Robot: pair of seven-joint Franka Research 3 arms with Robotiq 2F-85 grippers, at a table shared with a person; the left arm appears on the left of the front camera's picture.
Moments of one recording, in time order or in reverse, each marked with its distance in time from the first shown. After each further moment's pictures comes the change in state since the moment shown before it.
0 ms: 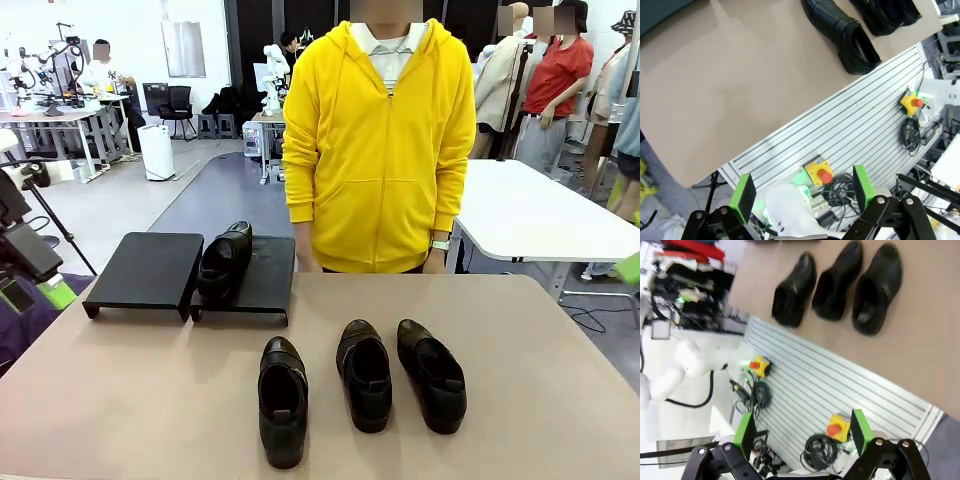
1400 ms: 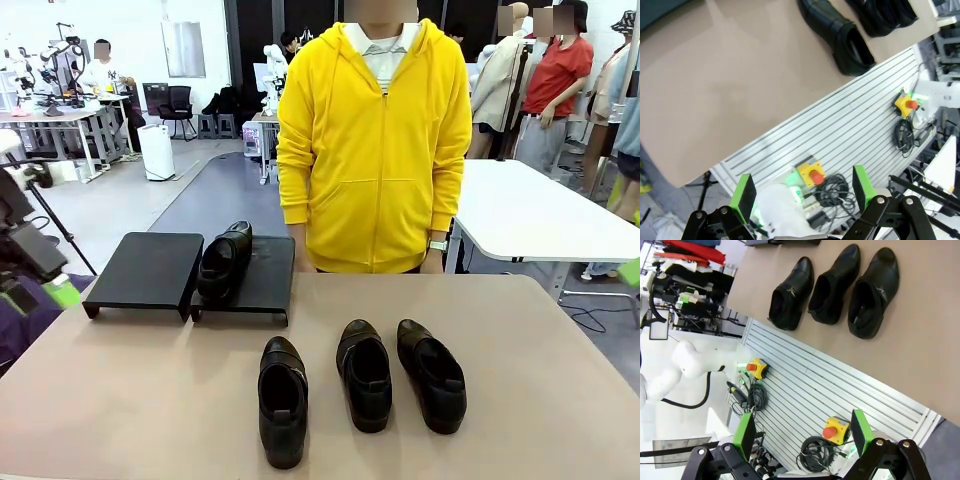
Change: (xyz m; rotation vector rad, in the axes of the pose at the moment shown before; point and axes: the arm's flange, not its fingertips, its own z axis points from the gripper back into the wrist) left arm 0.006 -0.010 -0.009 -0.025 0.017 0.028; right arm -0.001 -0.004 -0.003 -0.008 0.001 0.014
